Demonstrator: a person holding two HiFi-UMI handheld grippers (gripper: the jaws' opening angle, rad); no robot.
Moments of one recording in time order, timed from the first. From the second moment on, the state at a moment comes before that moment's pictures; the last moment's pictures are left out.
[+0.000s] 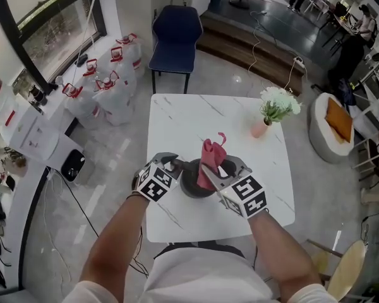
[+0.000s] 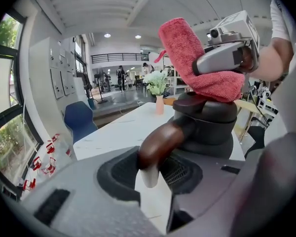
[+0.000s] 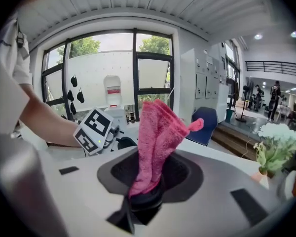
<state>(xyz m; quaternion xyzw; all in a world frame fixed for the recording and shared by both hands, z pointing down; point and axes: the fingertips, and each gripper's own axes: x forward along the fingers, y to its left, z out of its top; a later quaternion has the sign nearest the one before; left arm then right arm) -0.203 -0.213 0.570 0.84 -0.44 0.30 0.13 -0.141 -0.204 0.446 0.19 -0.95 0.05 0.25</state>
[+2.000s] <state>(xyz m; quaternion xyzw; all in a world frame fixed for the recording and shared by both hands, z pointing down) -0.176 -0.141 0.581 0.74 -0.44 0.25 0.44 -0.127 -0.118 0.542 0.15 -0.94 0.20 0.23</state>
